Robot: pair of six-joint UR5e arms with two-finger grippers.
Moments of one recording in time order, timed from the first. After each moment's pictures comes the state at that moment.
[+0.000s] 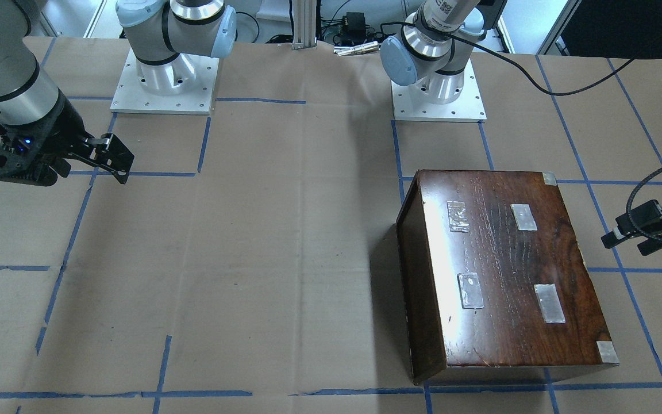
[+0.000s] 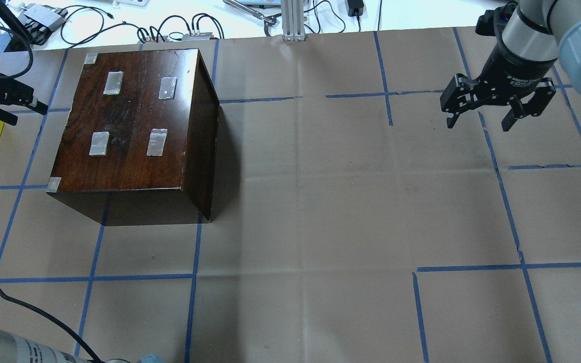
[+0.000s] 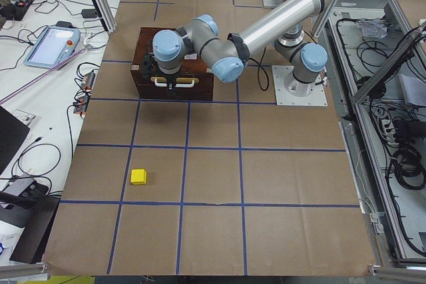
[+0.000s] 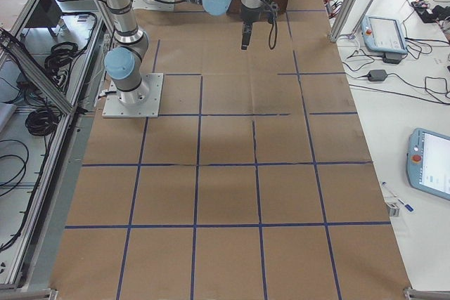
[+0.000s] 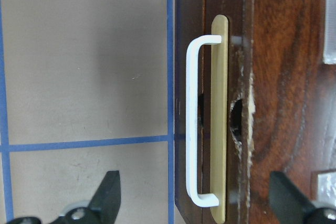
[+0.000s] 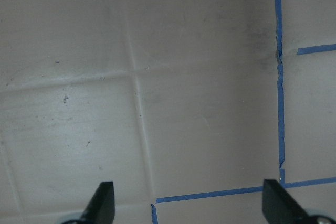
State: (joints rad) left arm -0.96 -1.90 -1.46 -1.48 1.25 0.62; right arm 1.43 -1.52 1.65 -1.63 -1.57 -0.02
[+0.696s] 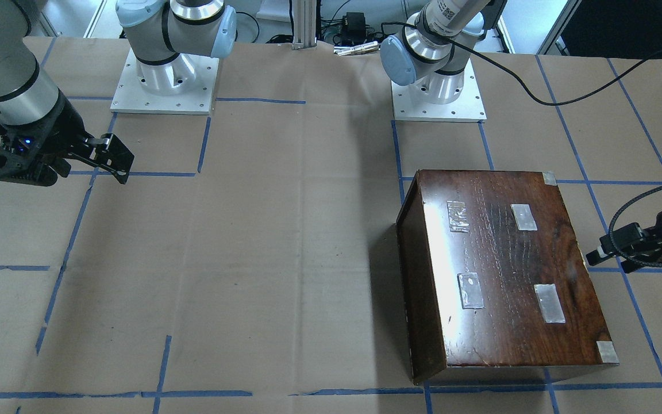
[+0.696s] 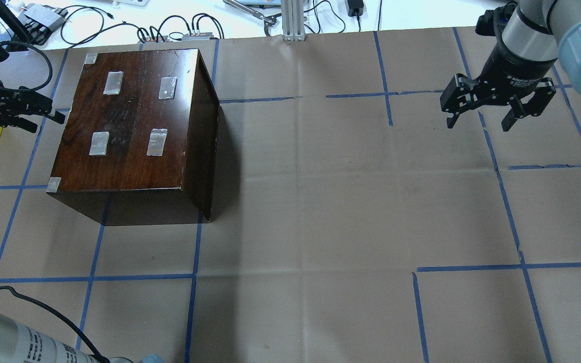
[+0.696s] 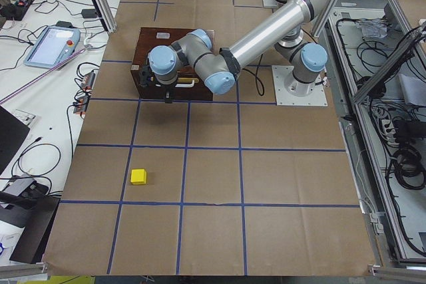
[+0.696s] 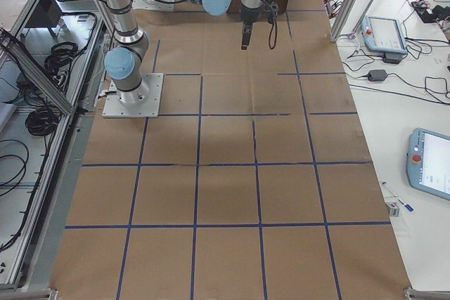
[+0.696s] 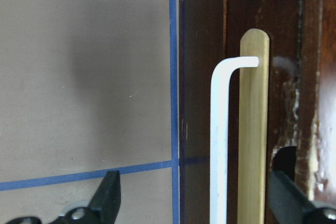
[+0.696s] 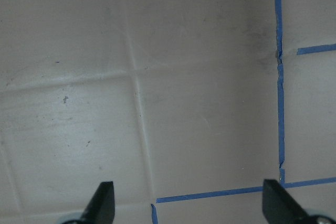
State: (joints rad) left arm -0.97 -1.97 -1.49 -1.41 1.25 0.65; right arm 1.43 -1.52 1.65 -1.63 -1.57 -0.02
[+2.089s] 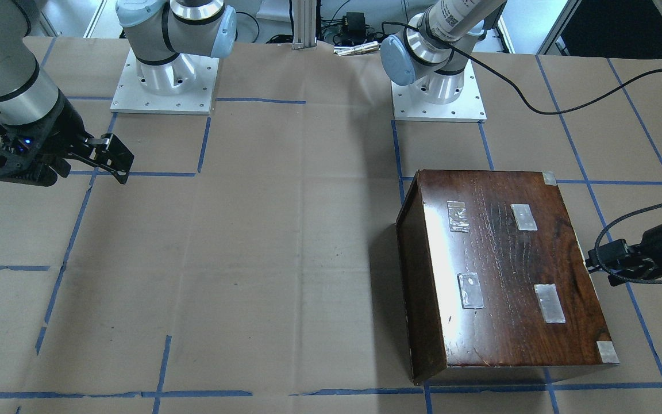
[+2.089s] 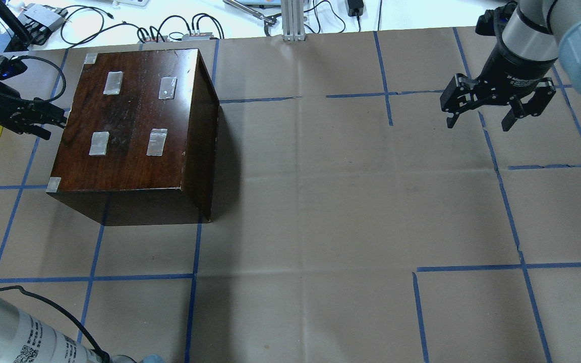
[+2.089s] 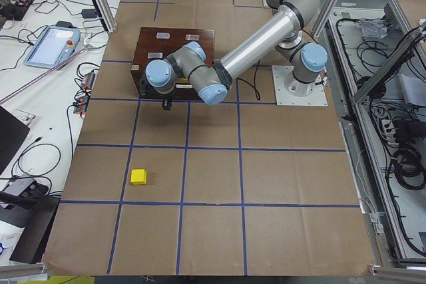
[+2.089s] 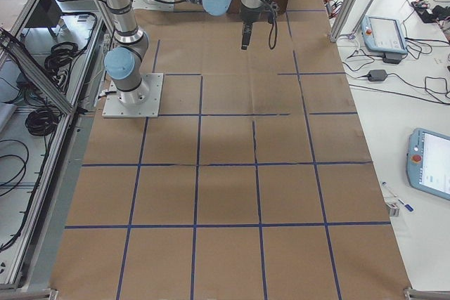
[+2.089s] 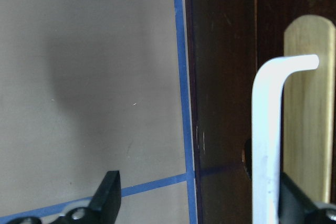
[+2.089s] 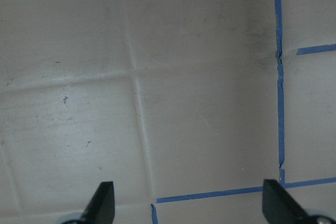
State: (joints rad) left arm -0.97 -2.04 -1.48 -1.39 1.25 0.70; right arm 1.43 -1.52 1.65 -1.63 -1.57 -0.02
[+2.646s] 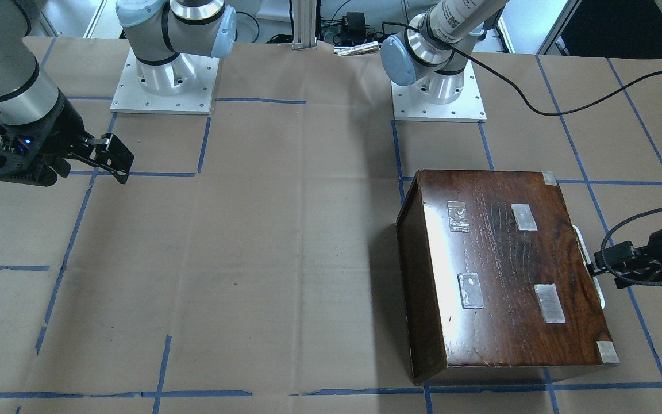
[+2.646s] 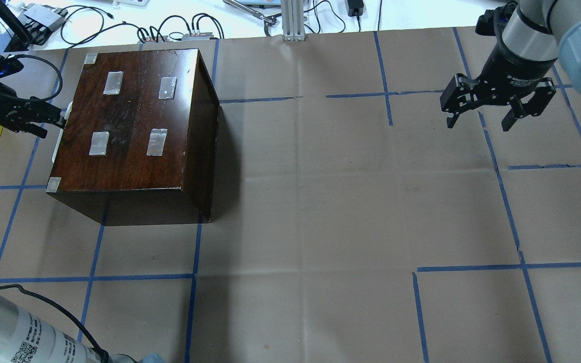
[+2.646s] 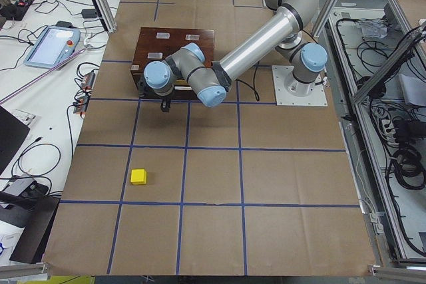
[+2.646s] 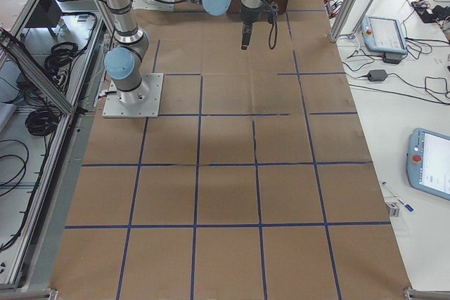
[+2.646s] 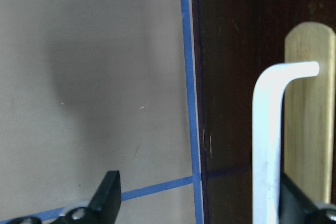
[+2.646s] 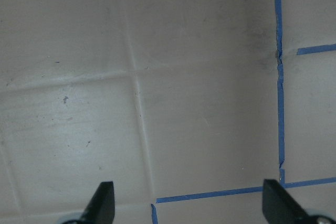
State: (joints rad) left arm -0.96 -2.05 -1.46 -1.38 1.26 0.72; right arm 1.43 -1.52 1.65 -1.63 -1.57 -0.02
